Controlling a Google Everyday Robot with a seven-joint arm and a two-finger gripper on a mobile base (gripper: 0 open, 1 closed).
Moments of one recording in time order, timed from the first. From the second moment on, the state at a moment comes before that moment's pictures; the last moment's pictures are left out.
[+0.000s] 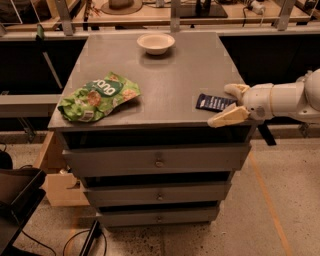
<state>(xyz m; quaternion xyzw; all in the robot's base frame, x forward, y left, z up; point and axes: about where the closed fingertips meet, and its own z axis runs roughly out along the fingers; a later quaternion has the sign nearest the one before) 0.635 -0.190 0.816 -0.44 0.73 0.22 0.47</state>
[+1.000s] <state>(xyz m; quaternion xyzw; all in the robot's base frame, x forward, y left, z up) 0.635 -0.190 0.817 -0.44 0.73 0.22 0.47</state>
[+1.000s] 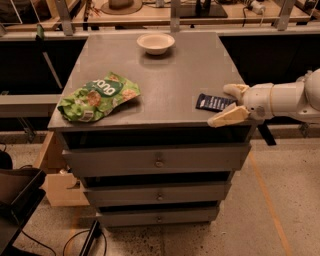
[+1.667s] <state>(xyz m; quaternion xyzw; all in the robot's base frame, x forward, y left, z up) 0.635 -0.190 0.818 -0.44 0.73 0.22 0.47</state>
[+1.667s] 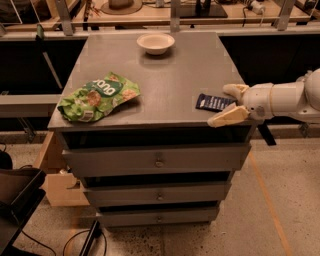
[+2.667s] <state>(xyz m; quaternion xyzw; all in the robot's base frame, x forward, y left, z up) 0.636 -0.179 0.832 -0.45 0.74 0.22 0.46</state>
